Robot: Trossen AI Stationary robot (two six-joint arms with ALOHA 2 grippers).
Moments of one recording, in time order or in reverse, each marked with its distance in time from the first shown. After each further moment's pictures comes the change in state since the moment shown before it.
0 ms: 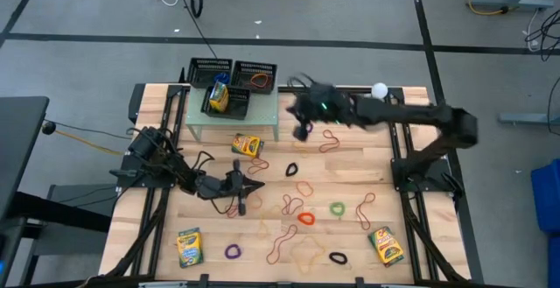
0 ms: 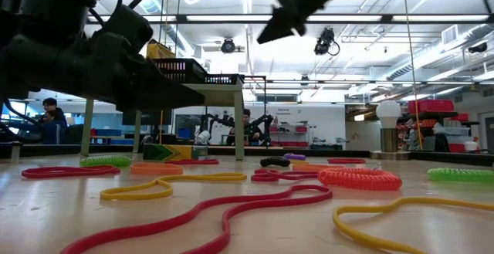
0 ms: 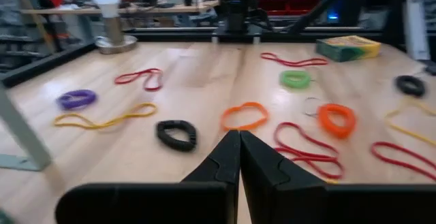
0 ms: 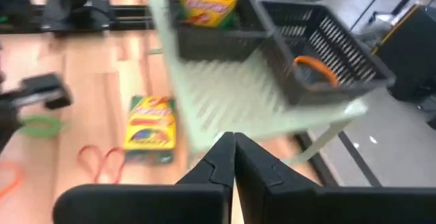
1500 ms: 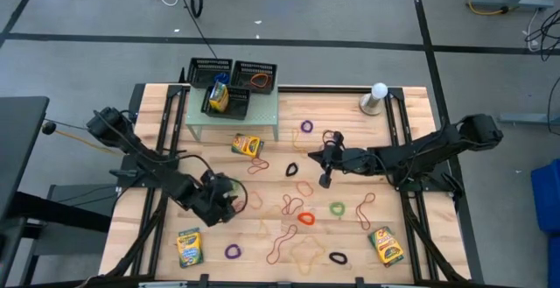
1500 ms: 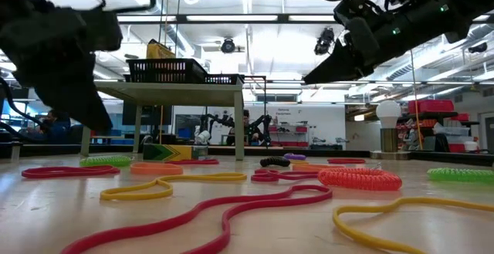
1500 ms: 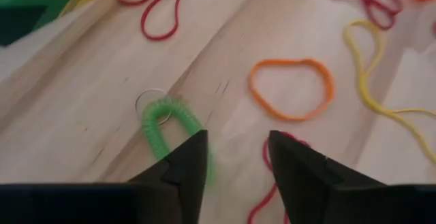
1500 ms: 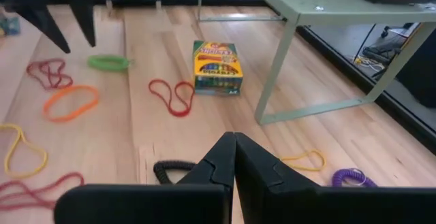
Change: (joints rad) left arm -0.207 -0.443 0.300 -1.771 0.000 -1.092; right arm 0.353 -0.177 -0.730 0.645 0.269 0.178
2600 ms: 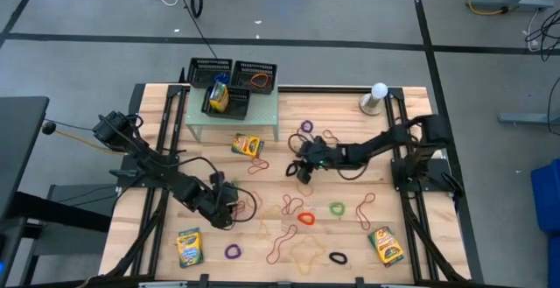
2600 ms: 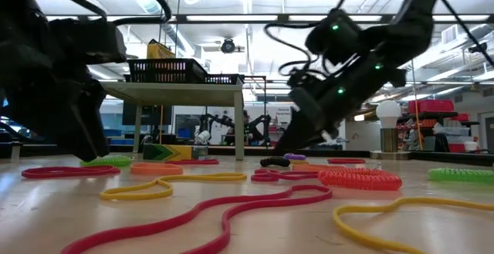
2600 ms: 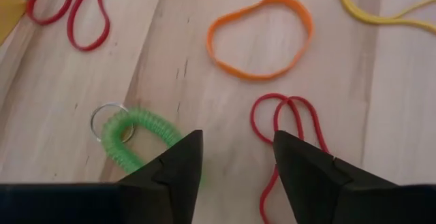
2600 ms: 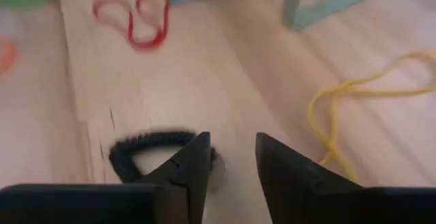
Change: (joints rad) left arm 0.026 0.081 0.001 0.087 0.116 0.414; right arm -0.173 0.476 0.201 -0.015 -0.230 0.261
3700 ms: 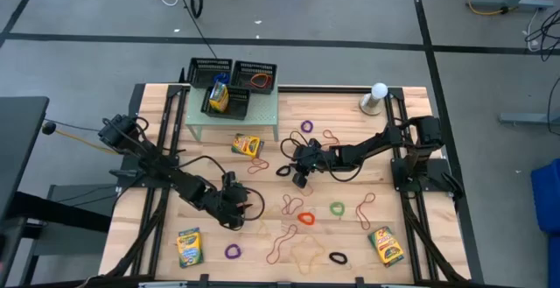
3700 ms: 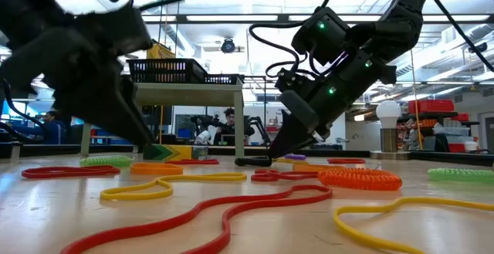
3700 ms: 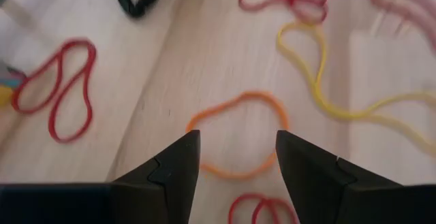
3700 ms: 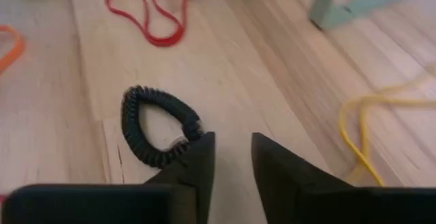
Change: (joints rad) left arm 0.054 0.074 0.000 0.287 -0.073 0.138; right arm 0.035 0.034 0.079 -0.082 0.001 -0.003
